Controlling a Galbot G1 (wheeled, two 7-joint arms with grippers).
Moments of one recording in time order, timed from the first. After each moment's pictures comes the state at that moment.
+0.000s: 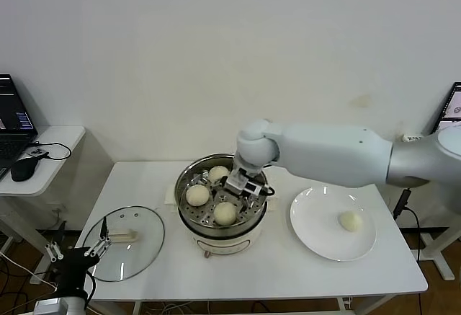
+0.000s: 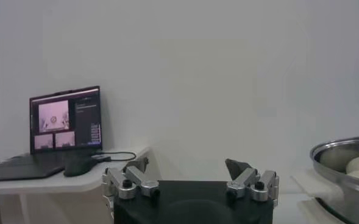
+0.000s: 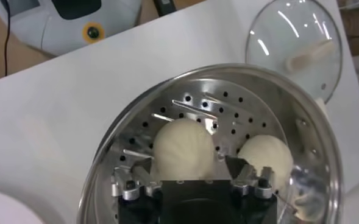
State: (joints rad) left arm 1.77 -1.25 -0.75 -2.19 -0.22 -0.04 -0.24; right arm 0.56 1.12 -1.30 1.46 0.07 0.11 -1.02
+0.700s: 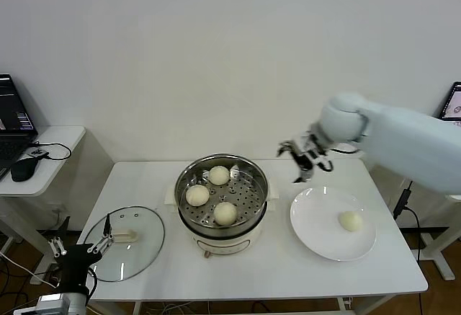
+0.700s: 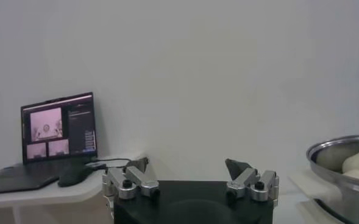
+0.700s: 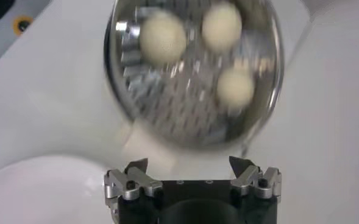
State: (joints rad) left arm 1.74 -1.22 -0.72 -2.17 -0.22 -0.04 -0.24; right arm 0.47 0.63 -1.11 1.52 0.02 -0.22 -1.04
